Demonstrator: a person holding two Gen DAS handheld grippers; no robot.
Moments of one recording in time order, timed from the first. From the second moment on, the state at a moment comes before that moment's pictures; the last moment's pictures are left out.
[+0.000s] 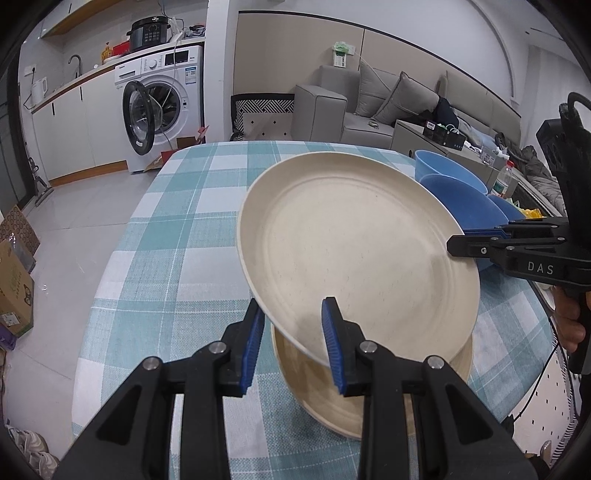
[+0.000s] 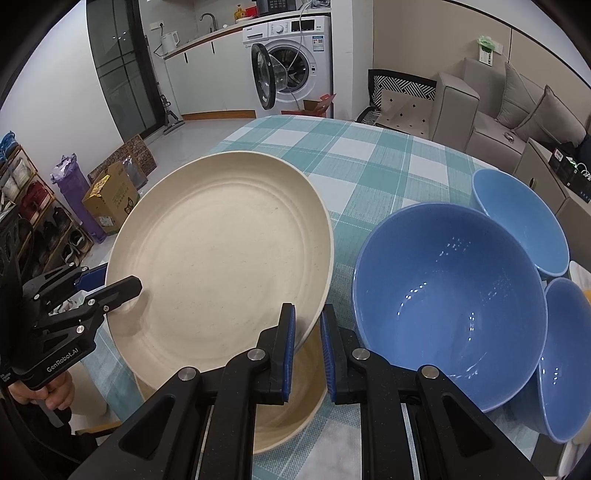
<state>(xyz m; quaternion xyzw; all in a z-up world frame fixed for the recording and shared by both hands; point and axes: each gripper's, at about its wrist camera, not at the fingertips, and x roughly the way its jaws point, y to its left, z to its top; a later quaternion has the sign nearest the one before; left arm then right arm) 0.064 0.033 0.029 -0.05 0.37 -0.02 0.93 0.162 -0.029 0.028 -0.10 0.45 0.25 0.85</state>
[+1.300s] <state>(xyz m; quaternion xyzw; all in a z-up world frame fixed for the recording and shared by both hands) 0.042 0.006 0.008 -0.02 0.41 -0.03 0.91 0.130 -0.050 -0.010 -0.12 0.48 0.25 0.83</state>
